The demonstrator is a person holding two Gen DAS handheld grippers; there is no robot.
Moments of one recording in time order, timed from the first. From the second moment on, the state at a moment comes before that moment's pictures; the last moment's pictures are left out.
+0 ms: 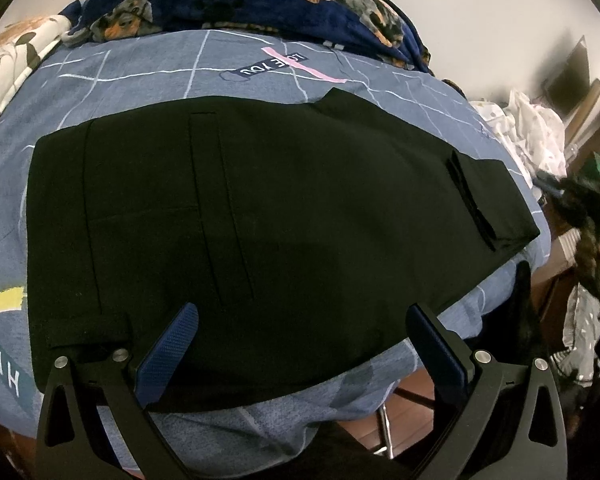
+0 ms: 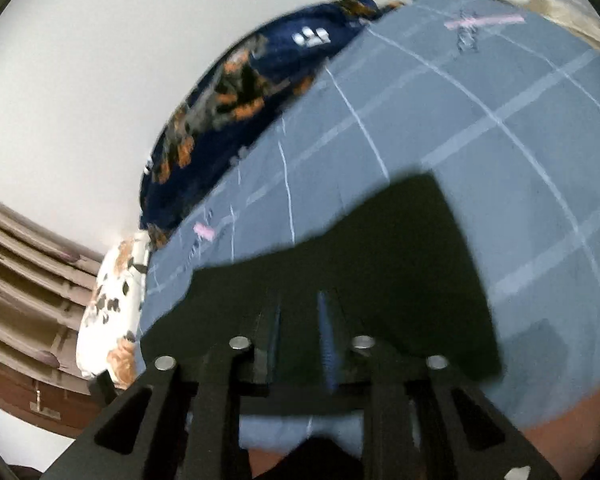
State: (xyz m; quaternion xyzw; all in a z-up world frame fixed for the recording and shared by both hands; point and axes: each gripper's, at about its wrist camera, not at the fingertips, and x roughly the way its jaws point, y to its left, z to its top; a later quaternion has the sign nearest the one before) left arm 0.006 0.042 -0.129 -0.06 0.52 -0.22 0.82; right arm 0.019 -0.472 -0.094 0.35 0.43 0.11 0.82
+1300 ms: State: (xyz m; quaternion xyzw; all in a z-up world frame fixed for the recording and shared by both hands) left arm 0.006 0.033 -0.134 -0.02 0.53 -0.21 0.82; right arm 0.000 -0.542 -0.128 0.38 0.38 0.08 0.84
